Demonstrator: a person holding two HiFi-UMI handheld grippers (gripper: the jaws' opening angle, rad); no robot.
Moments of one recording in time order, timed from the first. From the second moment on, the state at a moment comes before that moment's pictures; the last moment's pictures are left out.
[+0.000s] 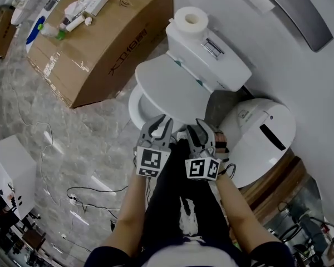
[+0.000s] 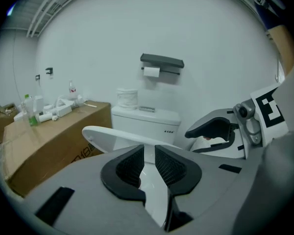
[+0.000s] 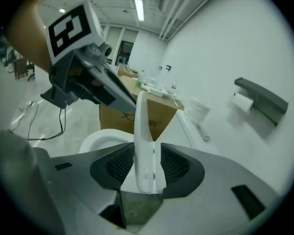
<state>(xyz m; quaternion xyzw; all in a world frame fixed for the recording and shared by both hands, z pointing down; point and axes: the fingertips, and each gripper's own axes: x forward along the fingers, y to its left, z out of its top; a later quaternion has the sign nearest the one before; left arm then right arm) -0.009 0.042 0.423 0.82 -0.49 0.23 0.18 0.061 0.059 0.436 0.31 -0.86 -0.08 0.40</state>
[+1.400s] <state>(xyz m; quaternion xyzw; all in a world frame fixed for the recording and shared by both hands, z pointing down) 0.021 -0.007 0.380 0.81 -0.53 0.14 0.19 0.087 0.002 0.421 0.34 -0.84 -0.04 0.41</state>
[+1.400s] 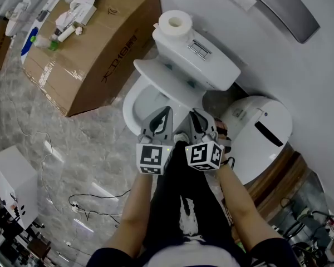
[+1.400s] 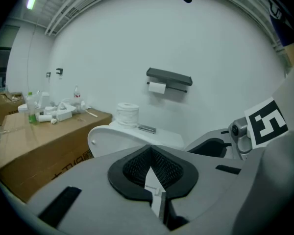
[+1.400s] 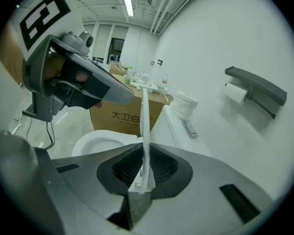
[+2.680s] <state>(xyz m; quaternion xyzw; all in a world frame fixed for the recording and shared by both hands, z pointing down) 0.041 -0.005 0.368 0.84 -0.50 0.08 0.22 0.147 -0.092 0.416 0.43 -0.80 -0.08 0.42</state>
